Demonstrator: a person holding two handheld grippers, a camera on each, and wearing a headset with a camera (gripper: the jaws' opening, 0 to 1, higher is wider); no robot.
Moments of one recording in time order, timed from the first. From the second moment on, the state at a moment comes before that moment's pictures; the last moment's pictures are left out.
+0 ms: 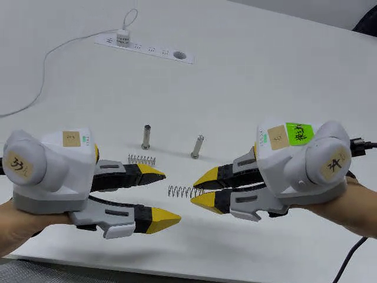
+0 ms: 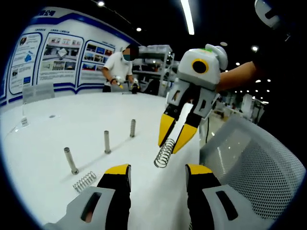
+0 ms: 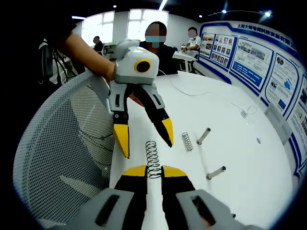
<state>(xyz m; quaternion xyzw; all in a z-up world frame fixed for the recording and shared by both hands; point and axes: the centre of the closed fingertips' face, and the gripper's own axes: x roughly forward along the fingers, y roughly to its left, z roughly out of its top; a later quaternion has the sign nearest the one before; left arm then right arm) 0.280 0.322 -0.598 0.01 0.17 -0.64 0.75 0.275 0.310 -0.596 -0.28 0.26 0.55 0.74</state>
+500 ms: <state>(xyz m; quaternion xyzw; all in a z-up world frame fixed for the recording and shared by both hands) 0.264 0.316 -0.590 0.01 0.15 -0.67 0.73 0.266 0.320 -0.594 -0.28 0.25 0.57 0.73</state>
